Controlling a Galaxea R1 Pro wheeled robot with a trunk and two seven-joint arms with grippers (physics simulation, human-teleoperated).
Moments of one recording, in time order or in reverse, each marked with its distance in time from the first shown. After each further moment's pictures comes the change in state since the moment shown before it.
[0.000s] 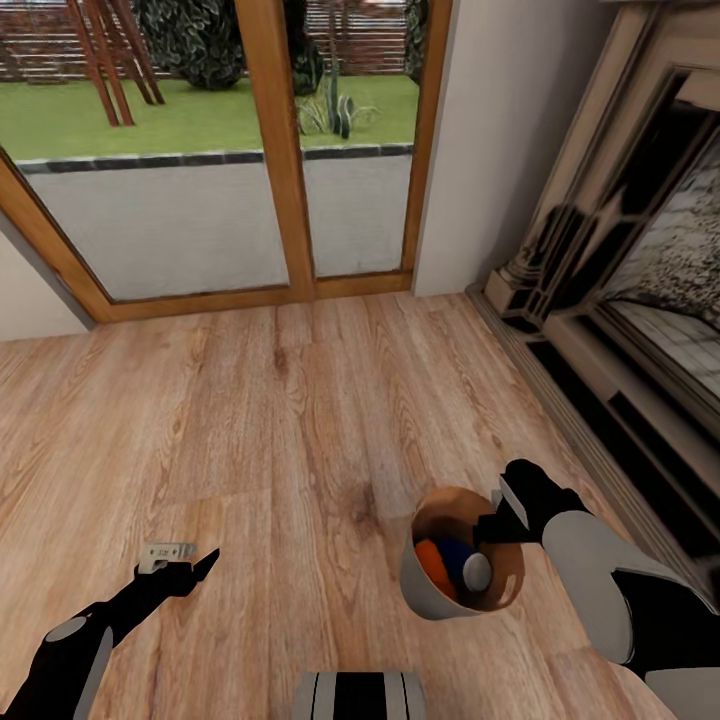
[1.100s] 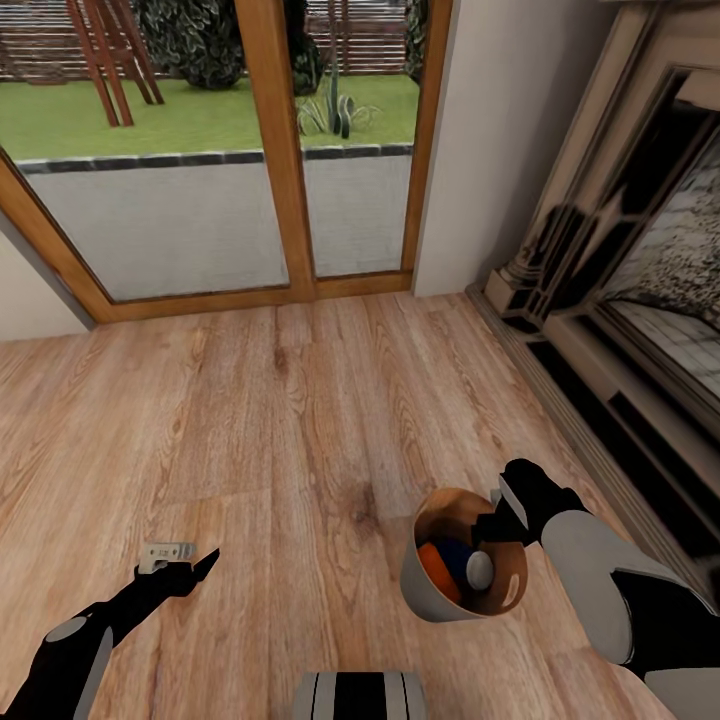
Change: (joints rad) left arm 0.000 0.000 0.000 0.001 -0.001 0.000 0.000; right arm 0.001 0.003 0.001 -0.009 -0.004 0.000 0.001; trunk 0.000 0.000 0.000
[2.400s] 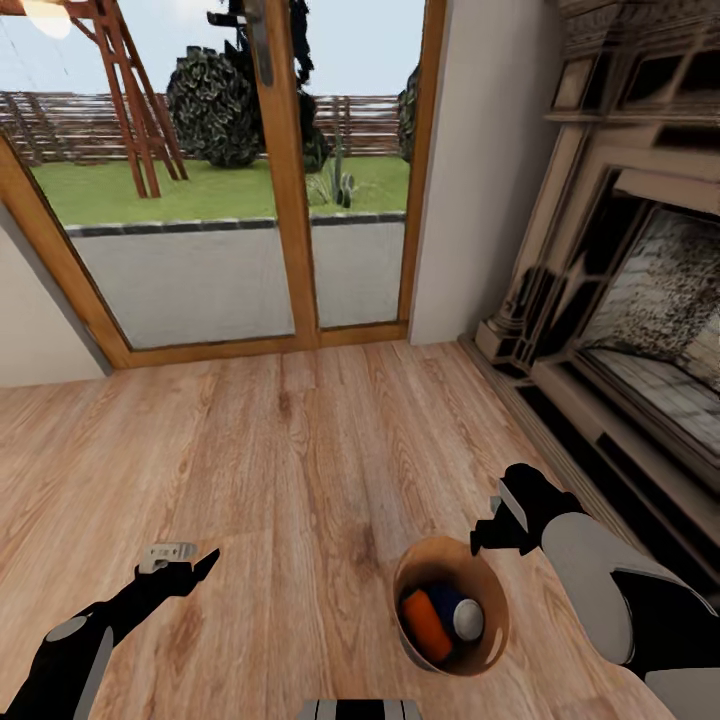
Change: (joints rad) left arm -0.001 0.000 -0.001 0.000 0.000 0.002 0.000; right arm 0.001 -0.003 -0.004 0.033 -0.017 0.000 0.001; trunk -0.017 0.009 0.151
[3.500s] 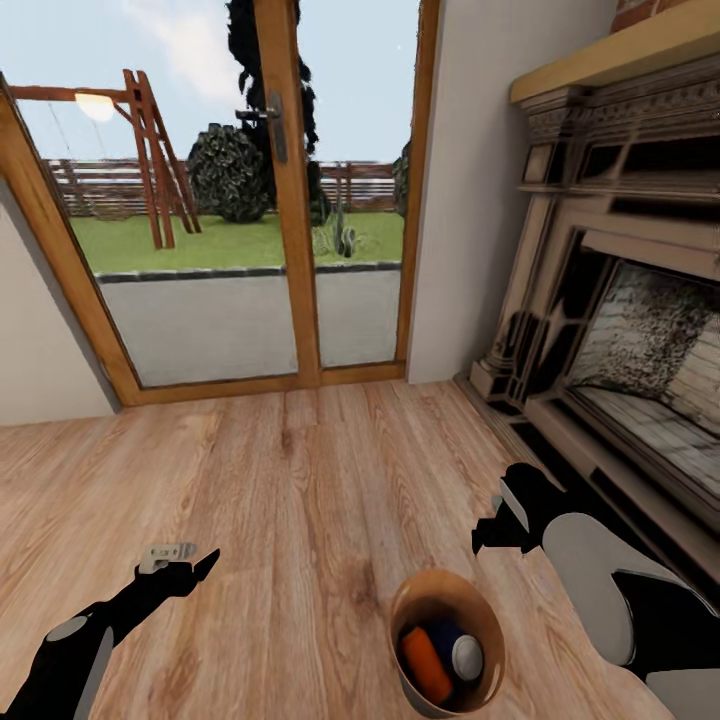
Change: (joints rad) left arm 0.000 0.000 0.000 0.001 -0.002 0.000 0.000; right arm 0.003 -0.002 0.001 -0.014 0.005 0.000 -0.001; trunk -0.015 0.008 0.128
